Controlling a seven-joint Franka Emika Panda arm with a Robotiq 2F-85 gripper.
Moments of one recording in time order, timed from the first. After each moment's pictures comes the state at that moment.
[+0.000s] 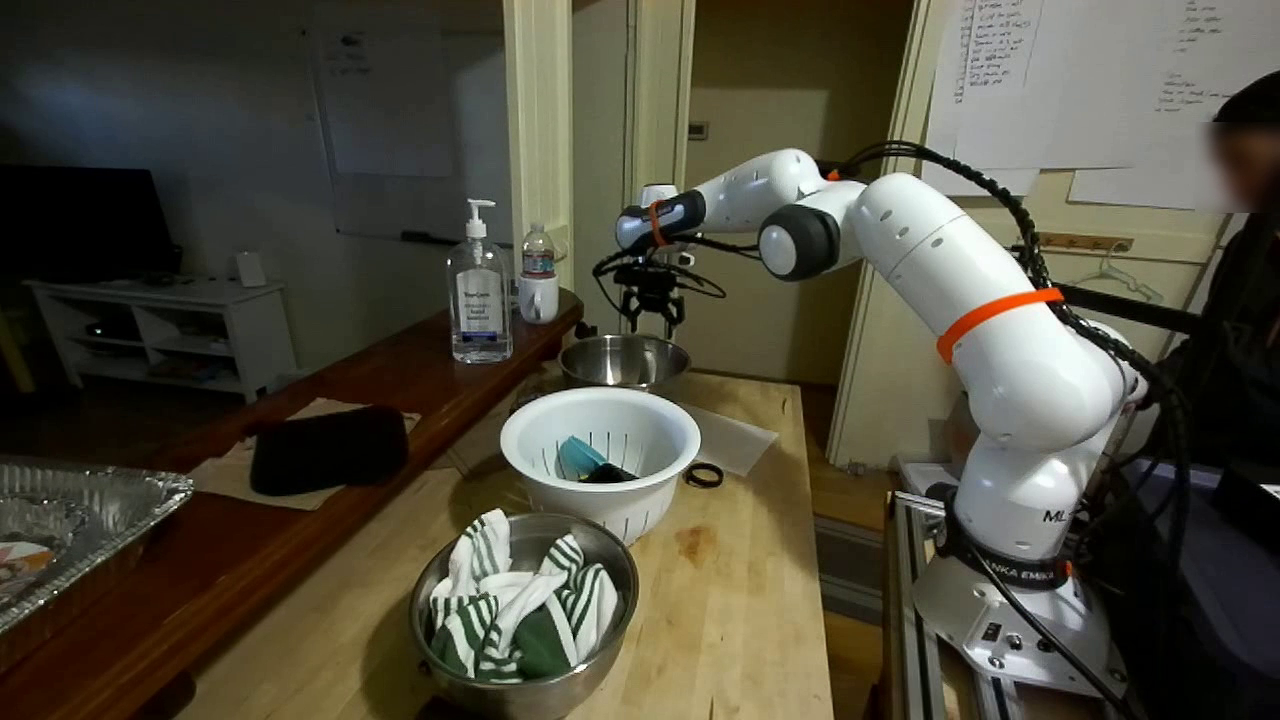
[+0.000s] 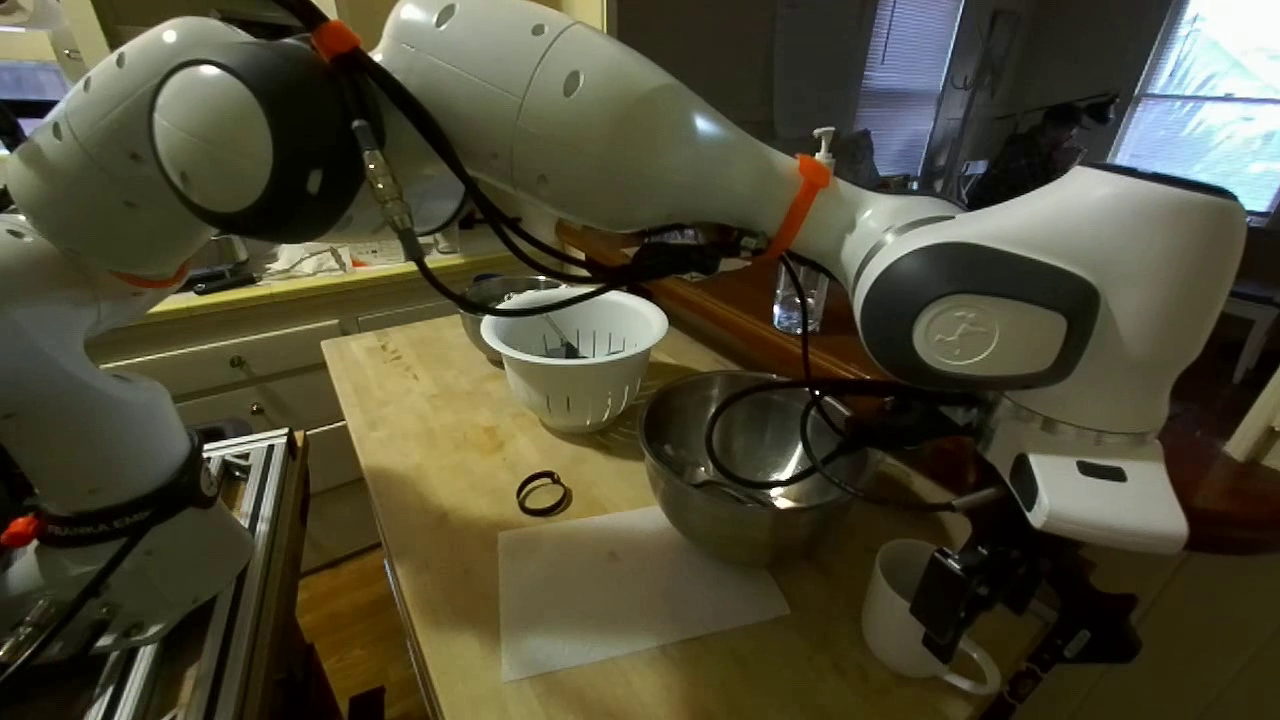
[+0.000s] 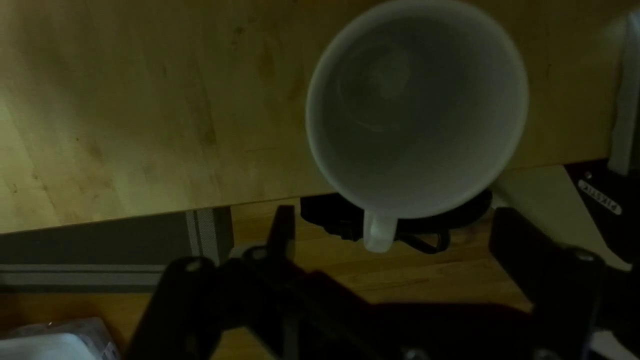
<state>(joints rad) -0.47 0.96 -0.27 -0.97 0.19 1.95 0.85</state>
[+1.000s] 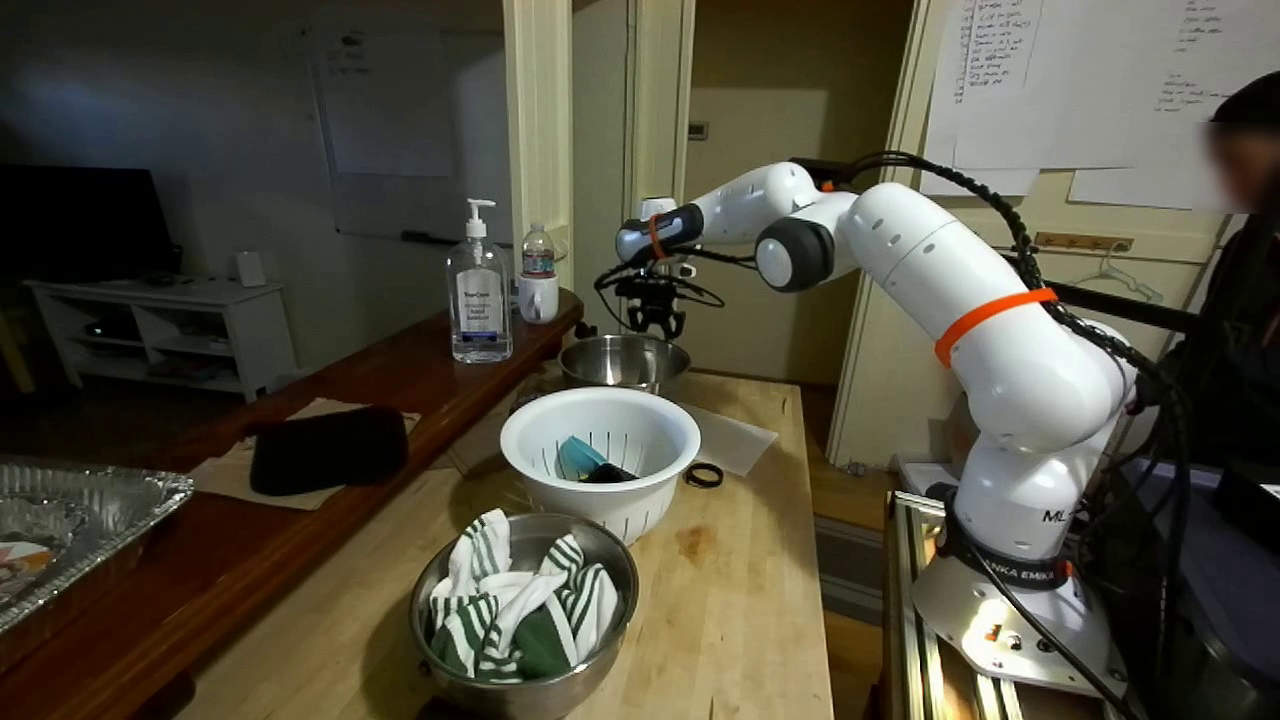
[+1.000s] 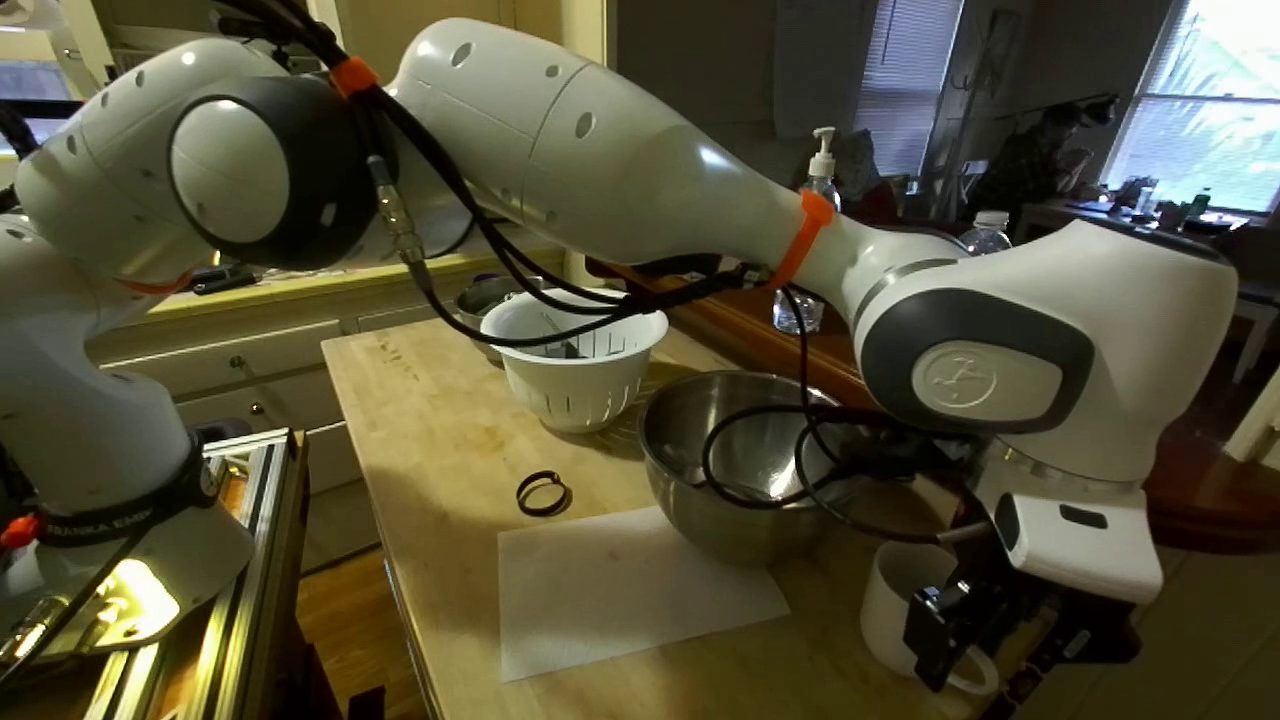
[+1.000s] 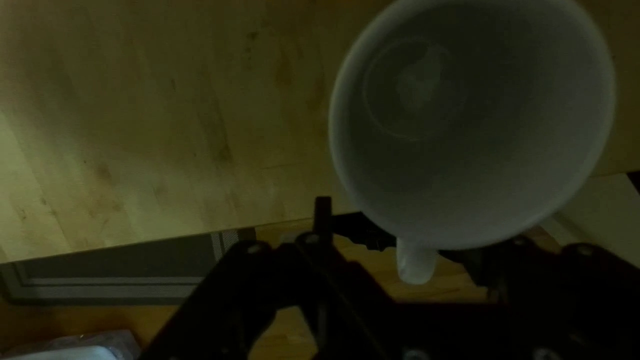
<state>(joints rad) -0.48 1.01 -0.28 -0.94 0.19 1.92 0.89</state>
